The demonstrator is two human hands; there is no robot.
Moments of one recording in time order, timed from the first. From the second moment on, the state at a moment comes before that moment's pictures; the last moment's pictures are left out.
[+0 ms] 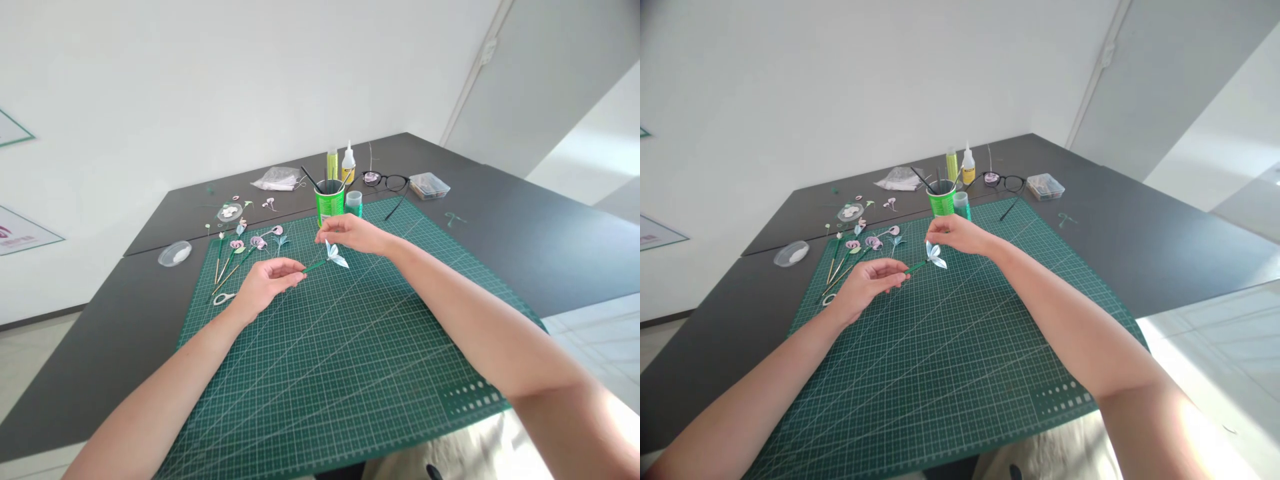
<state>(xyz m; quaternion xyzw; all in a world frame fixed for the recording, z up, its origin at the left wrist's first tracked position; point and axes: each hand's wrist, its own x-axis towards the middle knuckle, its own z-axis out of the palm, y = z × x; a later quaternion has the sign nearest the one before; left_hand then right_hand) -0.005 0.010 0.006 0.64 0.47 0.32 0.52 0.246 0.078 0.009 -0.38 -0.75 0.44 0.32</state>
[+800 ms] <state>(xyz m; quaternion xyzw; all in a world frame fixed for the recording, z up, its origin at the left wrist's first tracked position) 0.001 0.011 -0.002 0.53 0.46 0.45 0.55 0.186 0.039 -0.011 -0.32 -0.69 0.52 0.39</state>
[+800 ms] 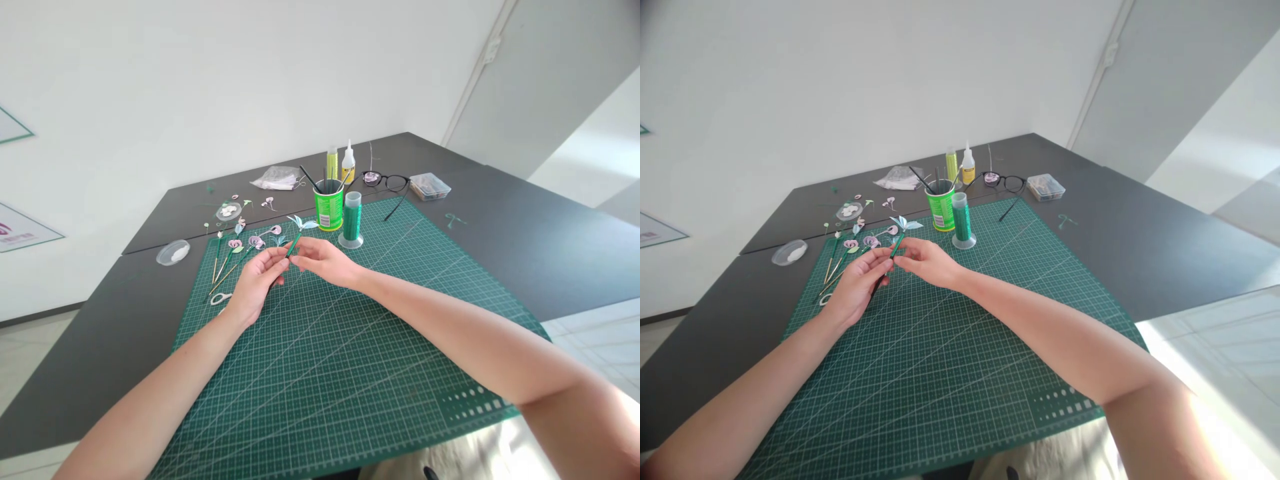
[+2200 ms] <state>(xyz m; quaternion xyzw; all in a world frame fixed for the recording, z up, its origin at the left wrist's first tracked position) -0.007 0.007 0.009 0.53 0.35 0.58 0.51 0.220 0.056 0.001 -0.41 -0.85 0.12 0.30</state>
